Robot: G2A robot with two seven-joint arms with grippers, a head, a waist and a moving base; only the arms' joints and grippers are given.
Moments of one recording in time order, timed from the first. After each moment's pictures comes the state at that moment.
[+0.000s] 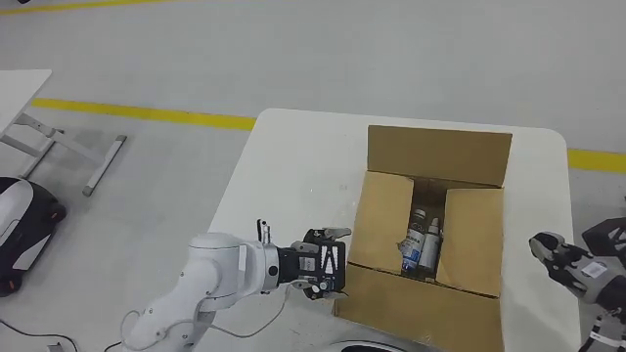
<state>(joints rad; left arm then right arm) 1.62 -1.07 -1.54 -2.28 1.40 -1.01 -0.48 -1.45 -0.91 1.67 -1.92 -0.53 -0.51 0.82</state>
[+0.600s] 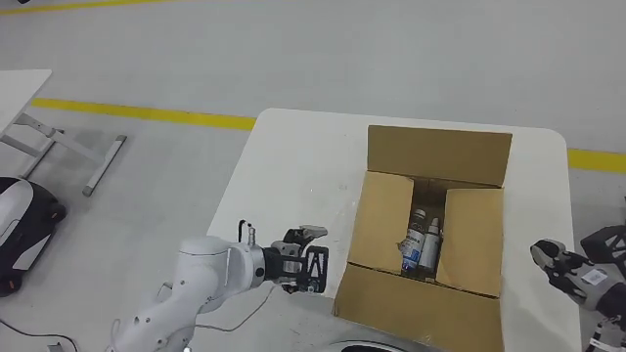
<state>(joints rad) 1.72 -0.98 -1.59 -2.25 1.76 -1.01 -0.27 -1.49 -0.90 1.68 -1.91 -0.55 -0.51 0.80</state>
